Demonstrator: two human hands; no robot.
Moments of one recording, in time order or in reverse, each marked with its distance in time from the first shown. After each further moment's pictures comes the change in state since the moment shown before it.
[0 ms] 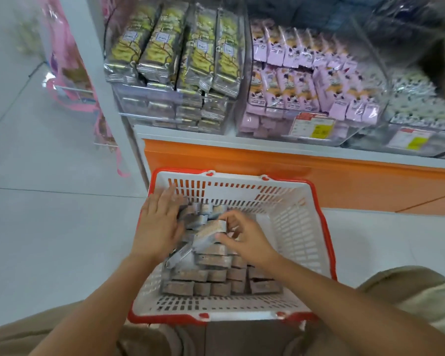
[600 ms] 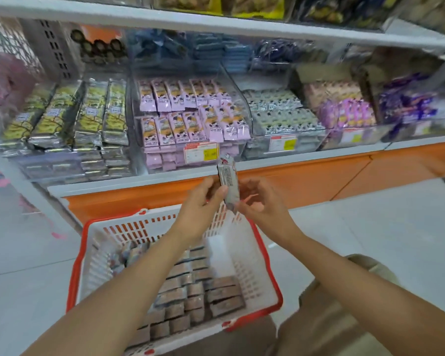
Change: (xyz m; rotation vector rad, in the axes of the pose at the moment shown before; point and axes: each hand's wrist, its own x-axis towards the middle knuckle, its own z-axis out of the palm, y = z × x) left_hand 0.084 0.240 -0.070 -0.974 -0.098 0.190; right_hand -0.084 -0.030 -0.177 0.171 0.511 -0.285
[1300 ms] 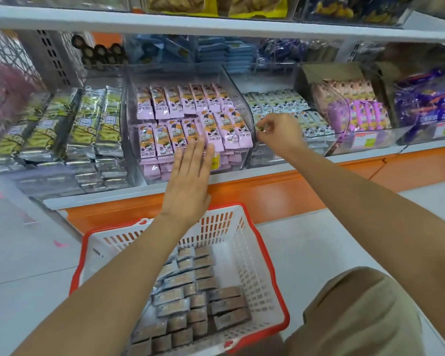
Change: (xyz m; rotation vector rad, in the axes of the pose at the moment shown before) left_hand 0.057 -0.006 -0.022 1.251 0.079 0.254; right_hand 0.171 -0.008 -0.066 -0.712 0.186 0.073
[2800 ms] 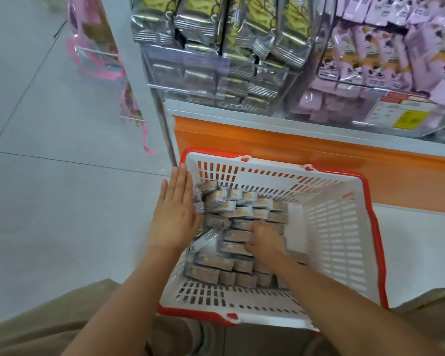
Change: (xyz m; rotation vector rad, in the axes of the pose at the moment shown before) left_hand -0.238 -0.147 0.091 -0.098 -0.346 -0.552; right_hand -0.263 -0.030 0.312 -0.348 -0.908 -0.054
